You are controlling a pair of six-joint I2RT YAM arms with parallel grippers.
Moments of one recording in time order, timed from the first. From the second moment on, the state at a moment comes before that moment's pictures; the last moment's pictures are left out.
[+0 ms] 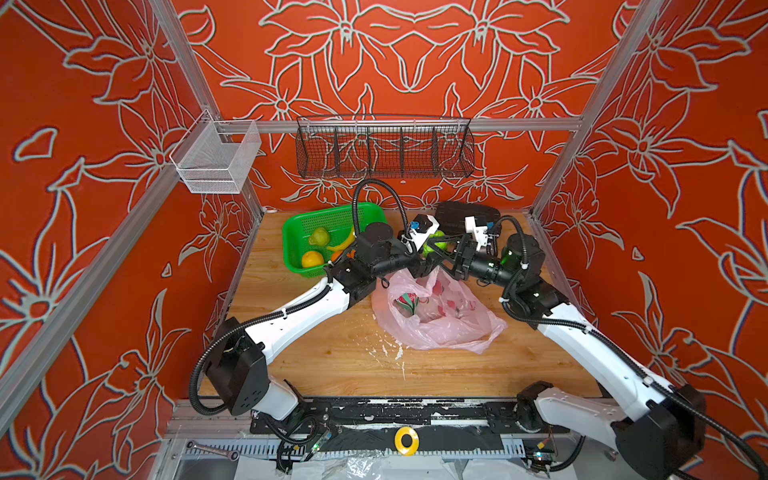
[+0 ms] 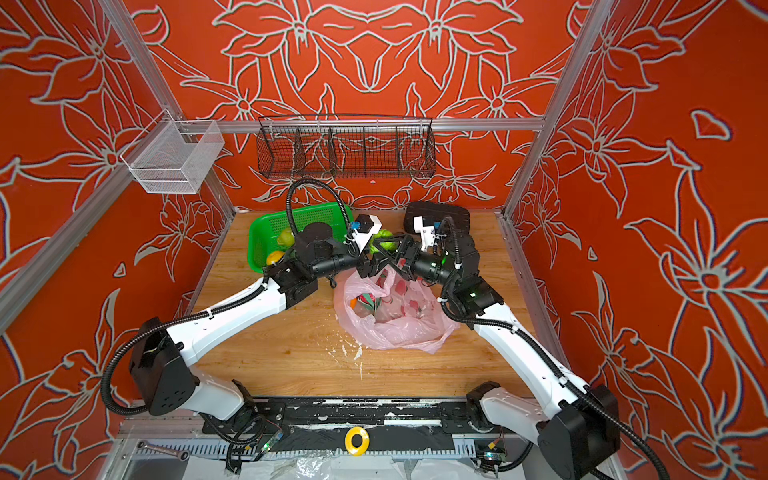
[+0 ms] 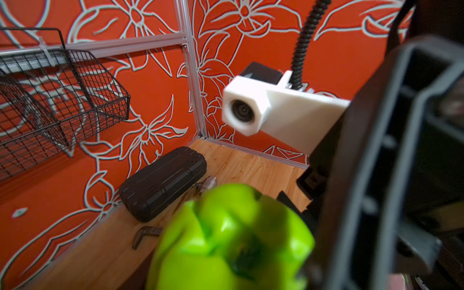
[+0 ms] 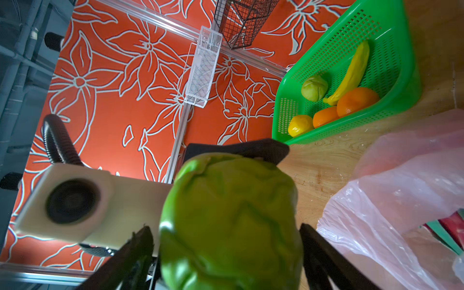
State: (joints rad) left arm -0.68 1.49 1.24 0.13 0.36 0.09; right arm 0.43 1.08 0.93 0.09 -0.61 1.17
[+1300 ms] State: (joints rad) left arm -0.05 2.41 2.29 -0.86 0.08 -0.41; right arm 0.43 0.95 0.89 -0.06 -0.50 0.76
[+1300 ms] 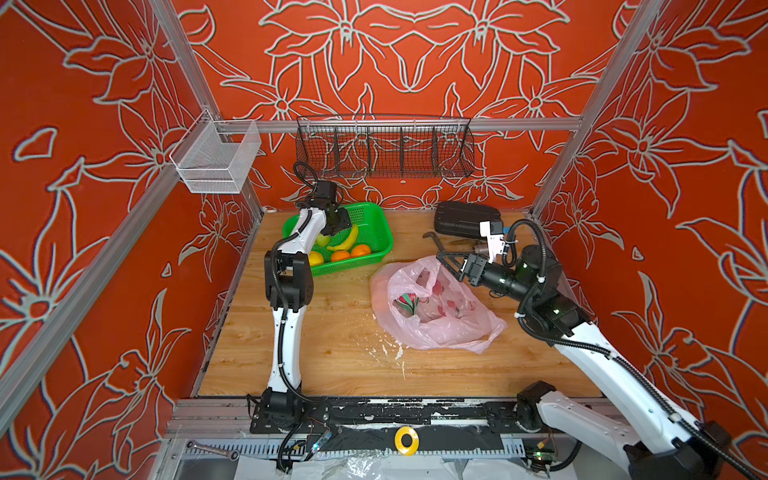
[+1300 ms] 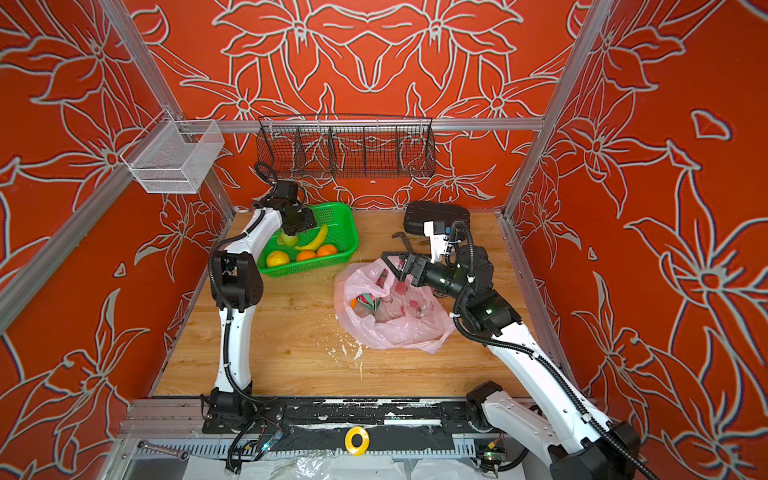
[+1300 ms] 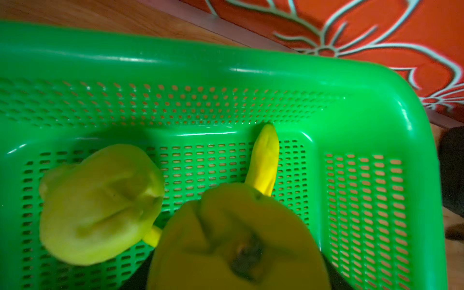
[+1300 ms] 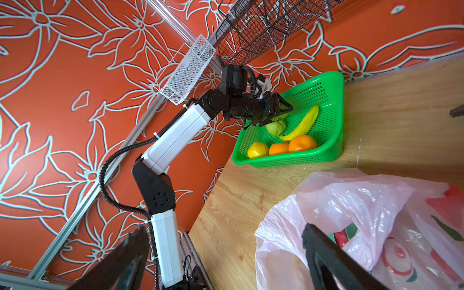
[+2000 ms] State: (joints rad) left arm -0.05 2.50 2.32 -0.87 0.09 -0.35; right arm 0.43 0.91 0.90 -0.11 -0.49 0.76
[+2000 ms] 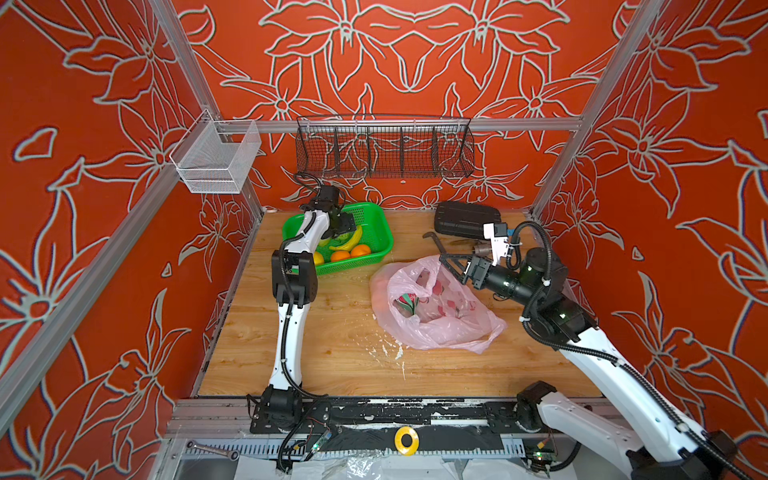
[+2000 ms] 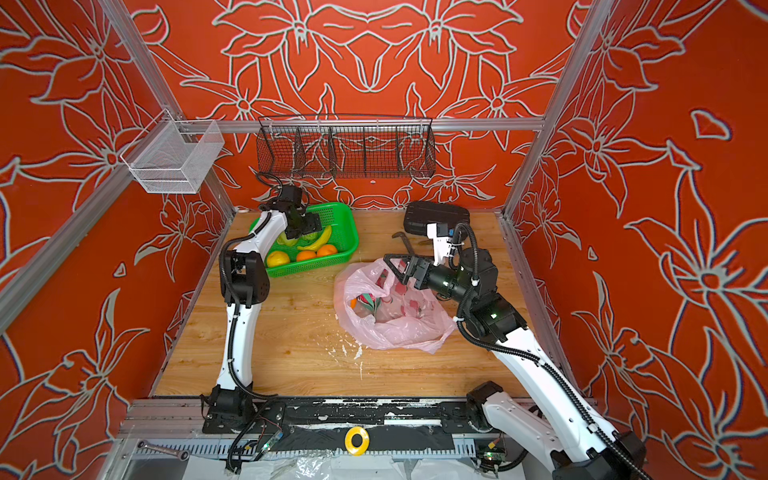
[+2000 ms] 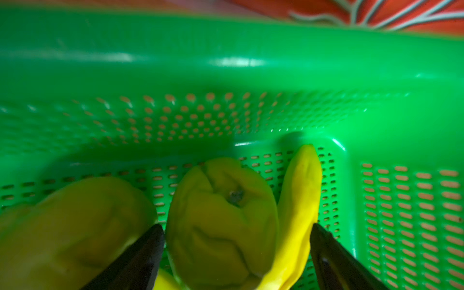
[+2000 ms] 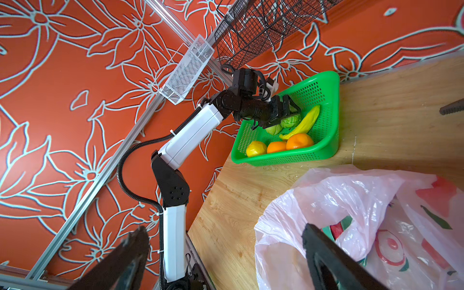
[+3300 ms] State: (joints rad) left arm -0.68 1.56 1.40 -0.80 0.06 -0.24; right arm 0.45 1.15 0.81 -0.33 -0.39 0.69
